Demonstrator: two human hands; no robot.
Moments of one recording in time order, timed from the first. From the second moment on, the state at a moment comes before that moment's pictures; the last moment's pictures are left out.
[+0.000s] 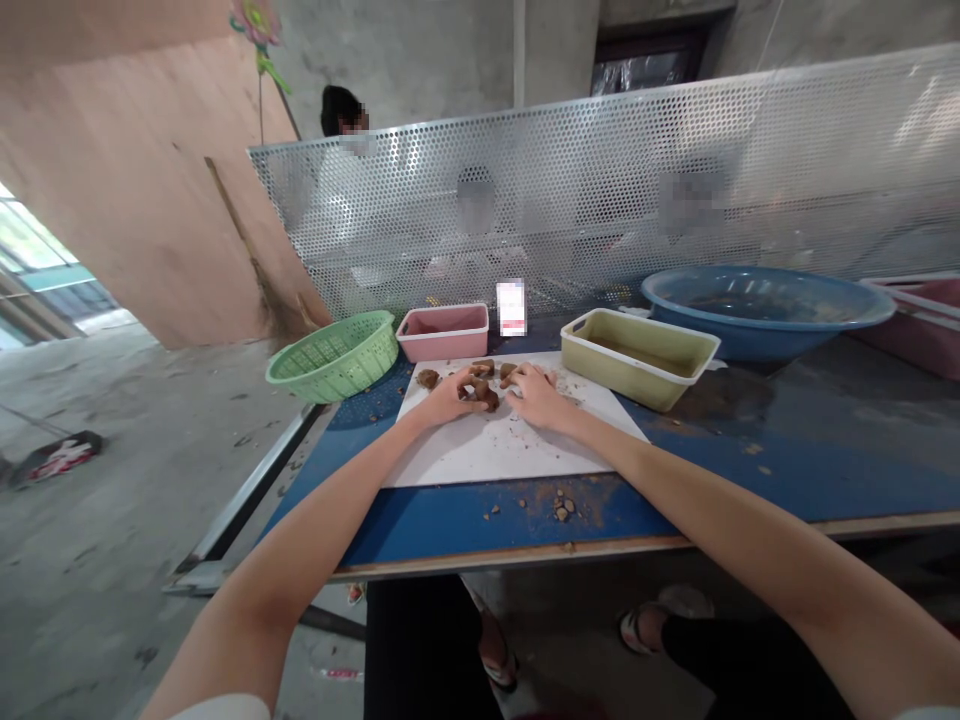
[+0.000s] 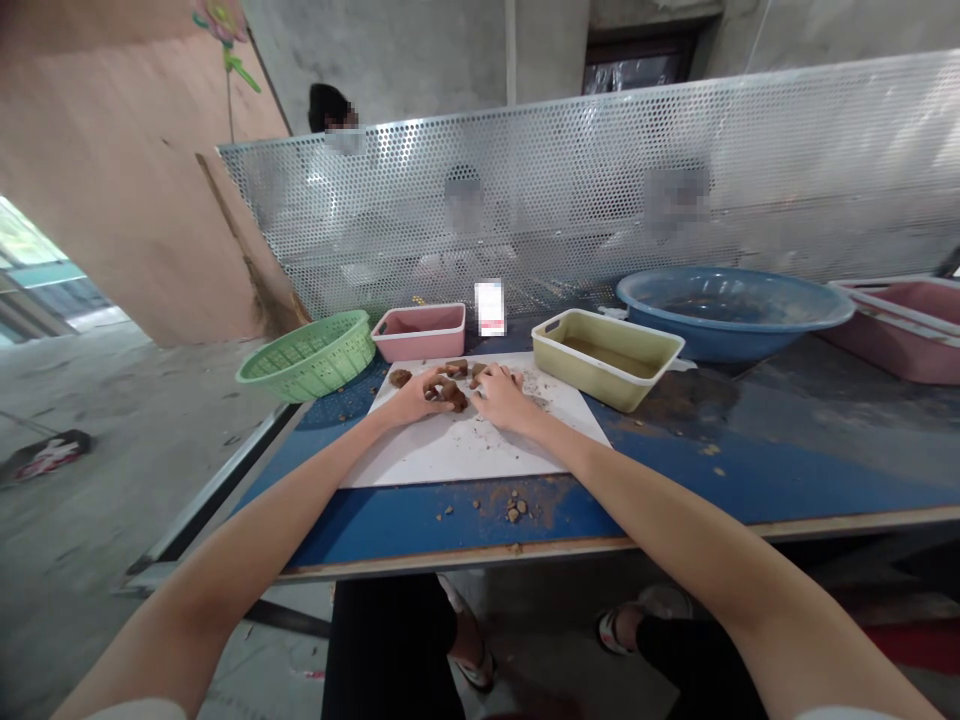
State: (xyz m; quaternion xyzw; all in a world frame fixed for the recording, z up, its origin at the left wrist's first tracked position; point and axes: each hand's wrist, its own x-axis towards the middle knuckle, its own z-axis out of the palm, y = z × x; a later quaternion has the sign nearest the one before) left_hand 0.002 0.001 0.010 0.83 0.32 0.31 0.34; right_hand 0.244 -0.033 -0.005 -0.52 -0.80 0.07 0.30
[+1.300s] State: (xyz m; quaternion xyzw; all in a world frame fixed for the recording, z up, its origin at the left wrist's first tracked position) left_hand 0.014 -0.013 0.014 0.80 0.32 0.34 0.37; right_hand 0.272 -0.028 0.009 -0.34 -0.90 0.03 0.28
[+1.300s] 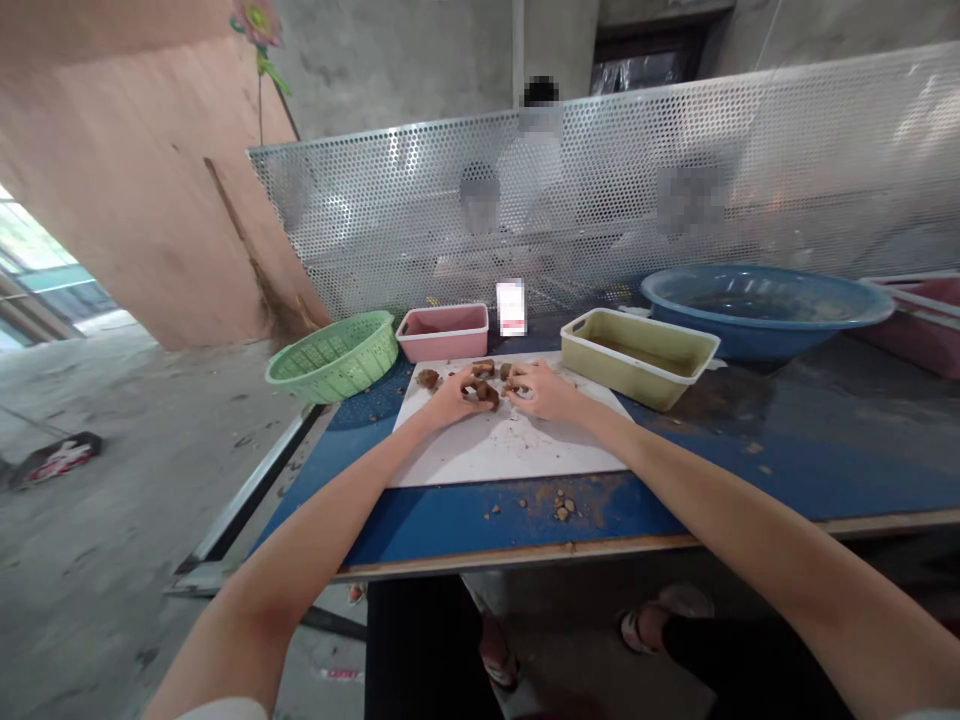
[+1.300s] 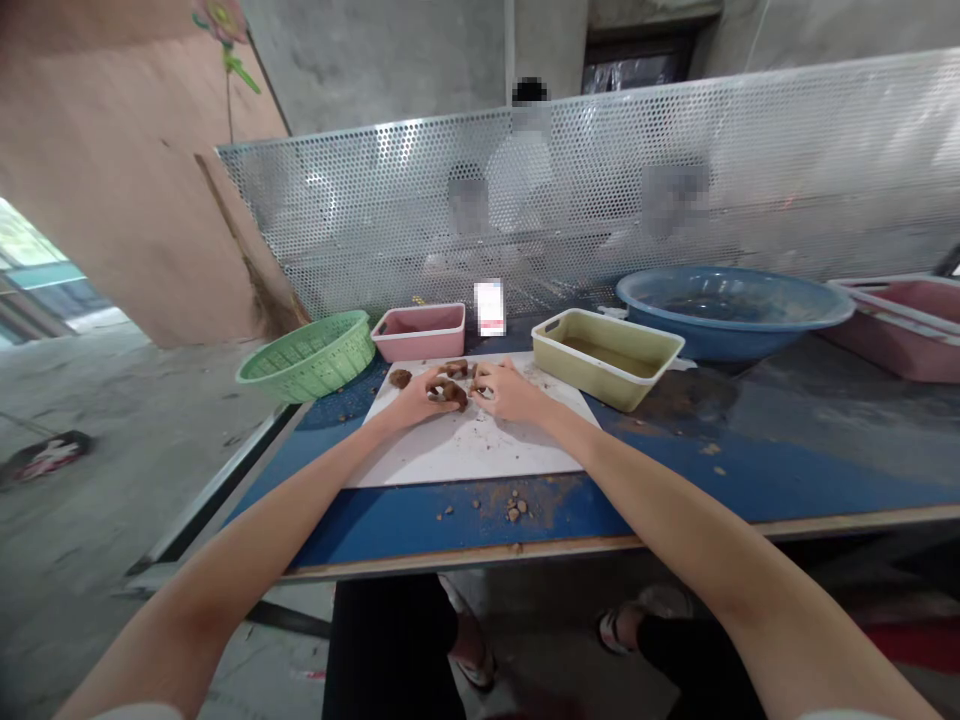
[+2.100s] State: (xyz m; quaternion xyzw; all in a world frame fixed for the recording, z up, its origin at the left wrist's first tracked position) left_hand 0.007 -0.006 0.007 0.82 0.28 0.33 0.38; right_hand 0.264 -0.038 0.014 -0.28 -0.92 0.09 0.28
